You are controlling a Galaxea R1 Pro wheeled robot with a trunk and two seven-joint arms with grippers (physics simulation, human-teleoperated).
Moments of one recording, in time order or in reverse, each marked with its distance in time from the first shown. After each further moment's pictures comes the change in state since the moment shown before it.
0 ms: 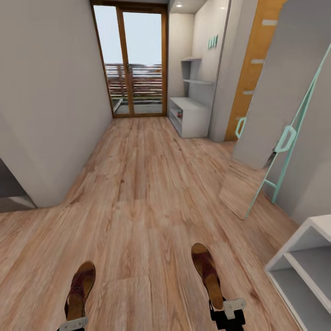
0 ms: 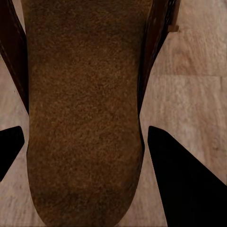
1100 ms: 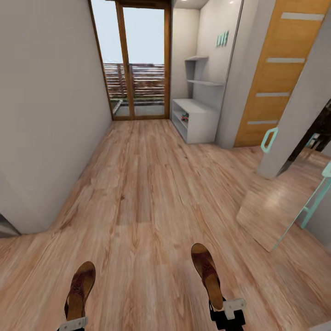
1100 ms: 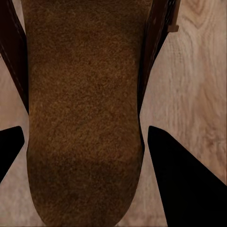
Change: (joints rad) left arm 0.000 0.000 0.001 0.001 0.000 -0.001 0.000; right arm 0.001 0.001 0.000 0.000 0.000 0.000 -0.001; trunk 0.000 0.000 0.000
